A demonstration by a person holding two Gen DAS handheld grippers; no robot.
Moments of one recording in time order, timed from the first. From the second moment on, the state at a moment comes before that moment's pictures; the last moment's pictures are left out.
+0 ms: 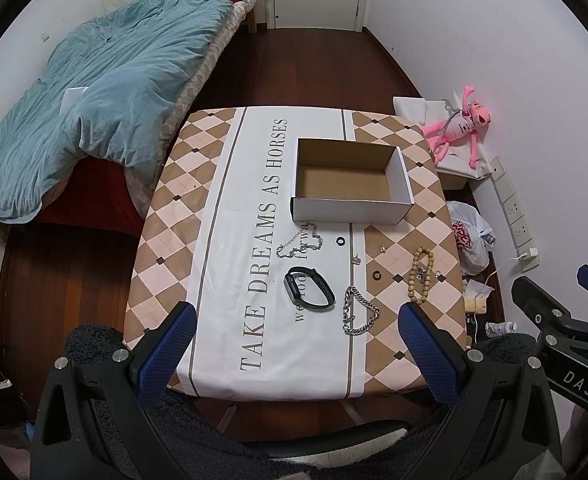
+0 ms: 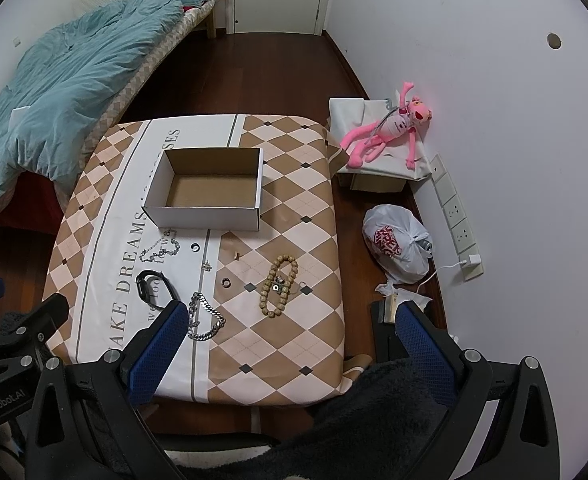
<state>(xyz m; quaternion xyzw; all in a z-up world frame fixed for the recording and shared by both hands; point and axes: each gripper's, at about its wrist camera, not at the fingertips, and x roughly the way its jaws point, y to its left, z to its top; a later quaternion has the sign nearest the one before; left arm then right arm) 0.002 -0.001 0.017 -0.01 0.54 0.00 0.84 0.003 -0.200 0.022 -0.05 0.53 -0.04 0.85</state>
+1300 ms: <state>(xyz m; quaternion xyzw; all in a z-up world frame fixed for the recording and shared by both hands) 0.075 0.003 -0.051 0.04 0.54 0.06 0.84 0.070 -0.253 -0.070 0.01 0.57 -0.11 0.81</state>
